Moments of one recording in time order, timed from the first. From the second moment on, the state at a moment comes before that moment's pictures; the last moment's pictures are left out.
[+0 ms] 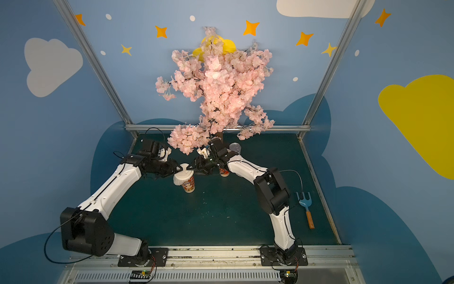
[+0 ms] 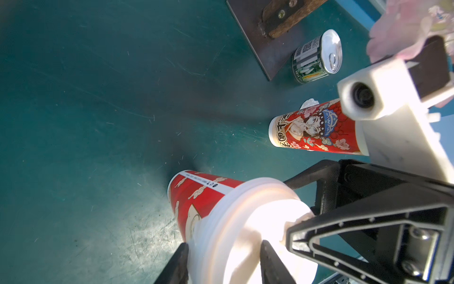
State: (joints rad) left arm -0.16 1.43 1.20 -0.81 0.37 -0.41; right arm 0.73 2.07 1.63 -0.28 -0.84 0.85
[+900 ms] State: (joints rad) left arm -0.17 1.44 1.20 -0.78 0.37 -0.42; right arm 0.75 1.97 1.60 -0.36 -0.83 0.79
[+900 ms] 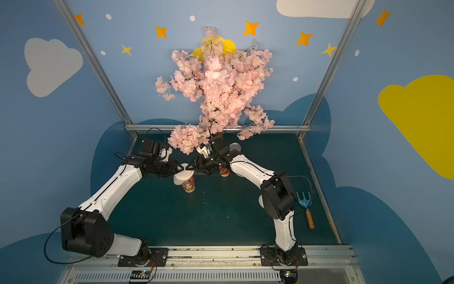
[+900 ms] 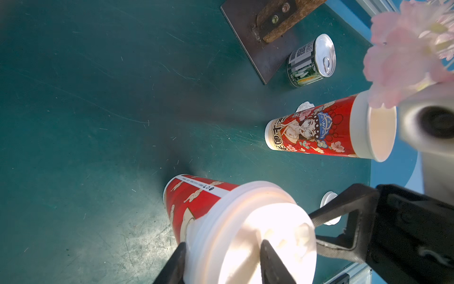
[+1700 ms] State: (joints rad) left arm -0.17 1.41 1.23 -0.89 0.36 -0.42; right arm 0.75 1.99 1.58 -0.37 -0.80 0.78
